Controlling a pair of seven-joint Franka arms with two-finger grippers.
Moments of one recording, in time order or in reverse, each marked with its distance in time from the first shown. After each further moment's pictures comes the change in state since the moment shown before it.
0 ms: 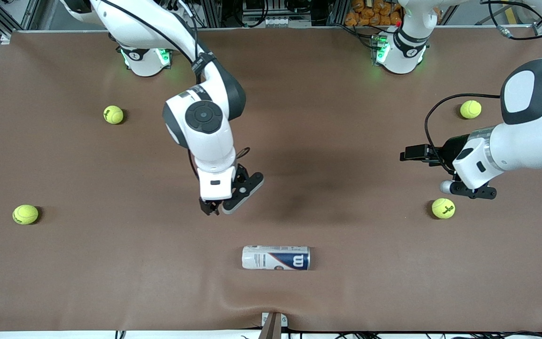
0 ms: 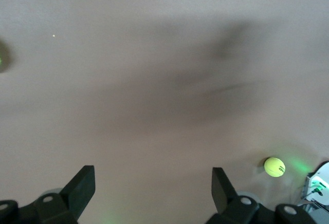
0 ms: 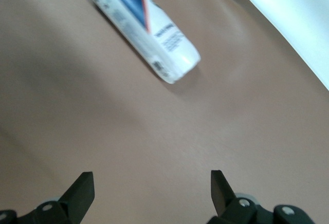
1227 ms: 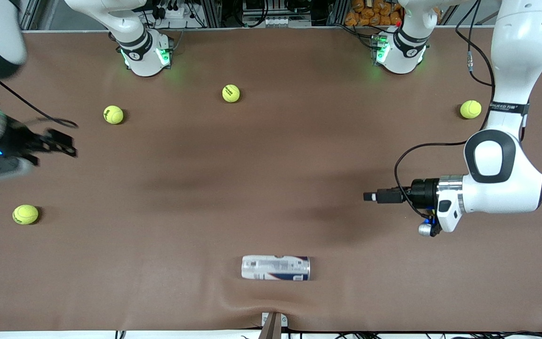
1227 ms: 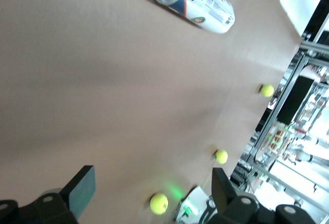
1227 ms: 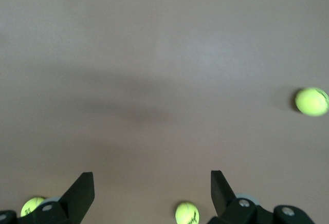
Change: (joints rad) left arm 0.001 0.274 0.001 0.006 -0.497 0.286 0.012; right arm -0.557 -0.493 -0.016 -0.171 0.173 -0.552 -0.006
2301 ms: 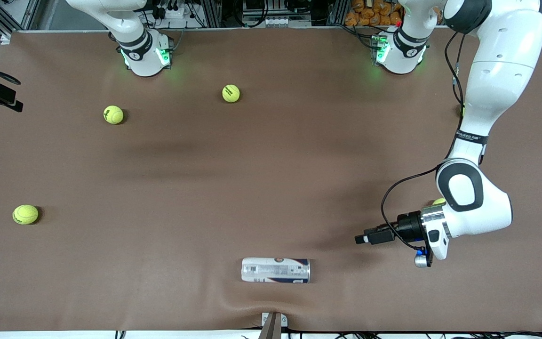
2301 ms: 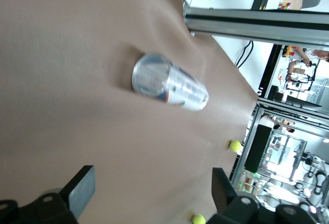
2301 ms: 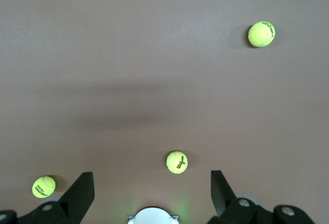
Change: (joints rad) left arm -0.048 0.233 -0.005 0.153 -0.200 0.288 0.178; right arm -0.070 -0.118 -0.015 0.028 -0.061 -0.196 0.103
